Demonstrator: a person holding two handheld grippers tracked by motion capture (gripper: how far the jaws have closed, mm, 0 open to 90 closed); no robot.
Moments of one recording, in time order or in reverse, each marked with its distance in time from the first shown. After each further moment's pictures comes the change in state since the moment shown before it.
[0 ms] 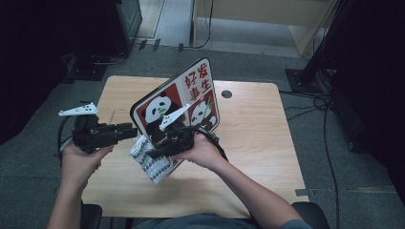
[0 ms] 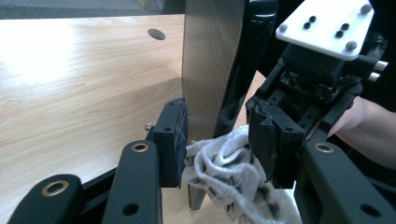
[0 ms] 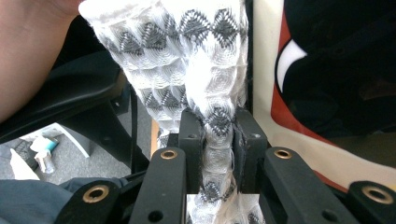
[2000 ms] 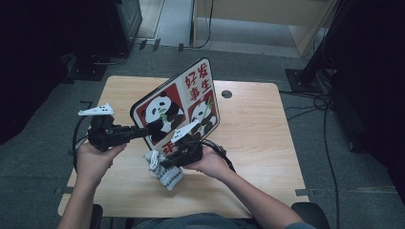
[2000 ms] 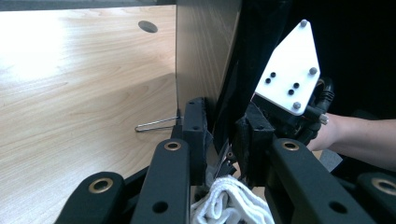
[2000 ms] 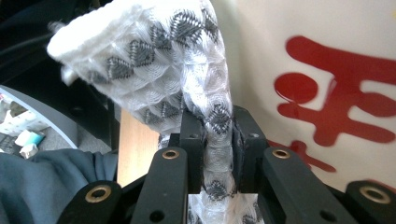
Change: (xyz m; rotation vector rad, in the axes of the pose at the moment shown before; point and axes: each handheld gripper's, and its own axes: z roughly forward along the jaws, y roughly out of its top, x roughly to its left) left arm -0.003 -0.001 0.028 0.032 -0.011 0.012; right arm -0.023 -0.060 0.017 0.026 -0.039 0.029
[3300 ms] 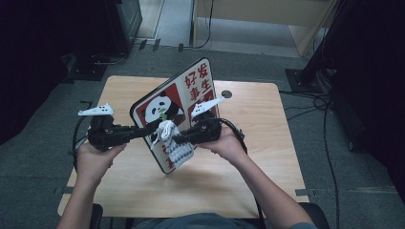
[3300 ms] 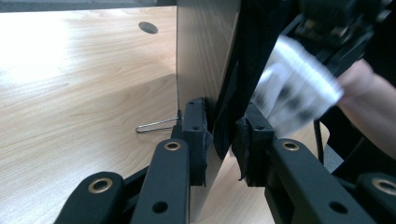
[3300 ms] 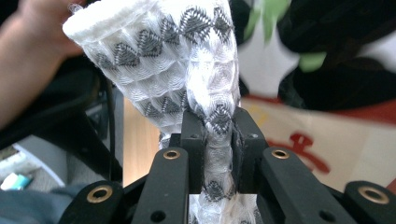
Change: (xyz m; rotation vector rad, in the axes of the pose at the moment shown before) left arm 0.001 -0.001 0.001 -0.006 0.000 0.001; right arm -0.005 0.032 -0.086 -0.160 -0.066 0.031
